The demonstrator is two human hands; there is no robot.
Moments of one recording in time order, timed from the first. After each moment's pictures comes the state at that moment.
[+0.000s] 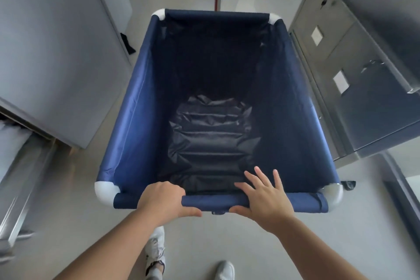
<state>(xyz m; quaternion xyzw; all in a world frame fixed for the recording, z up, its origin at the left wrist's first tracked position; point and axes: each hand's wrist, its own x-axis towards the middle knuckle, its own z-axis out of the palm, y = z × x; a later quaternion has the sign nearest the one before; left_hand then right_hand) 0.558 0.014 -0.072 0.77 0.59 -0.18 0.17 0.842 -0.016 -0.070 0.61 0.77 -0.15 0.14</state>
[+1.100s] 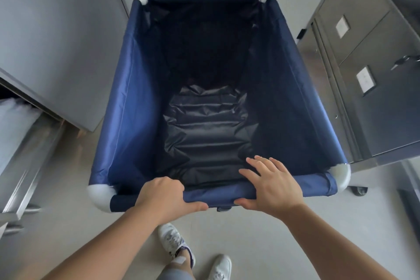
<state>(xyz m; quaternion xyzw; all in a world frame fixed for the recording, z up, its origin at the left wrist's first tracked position) 0.573 0.004 -0.072 0.72 0.65 -0.16 0.19 0.863 0.022 -0.079 0.53 0.84 -0.10 0.05</state>
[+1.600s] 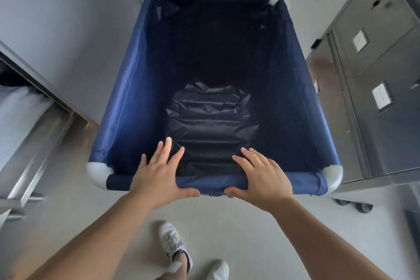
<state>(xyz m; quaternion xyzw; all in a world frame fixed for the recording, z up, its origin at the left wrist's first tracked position) 0.528 0.030 -0.071 0.70 0.68 -0.09 0.19 0.813 0.057 -0.077 0.55 0.82 -0.12 0.04</state>
